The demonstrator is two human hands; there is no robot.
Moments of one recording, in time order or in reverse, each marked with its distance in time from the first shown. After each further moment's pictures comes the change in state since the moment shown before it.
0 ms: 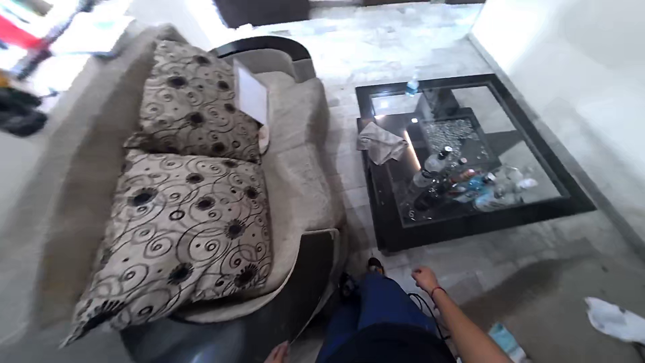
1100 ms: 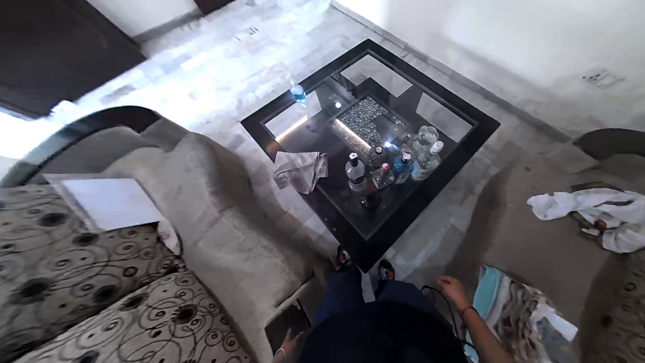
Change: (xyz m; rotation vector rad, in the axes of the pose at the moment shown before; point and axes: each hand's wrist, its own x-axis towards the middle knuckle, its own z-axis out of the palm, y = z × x) left_hand 0.059 0.258 0.093 0.762 -0.184 0.024; right_hand -0.026 0.119 -0.057 0.694 0.285 0.260
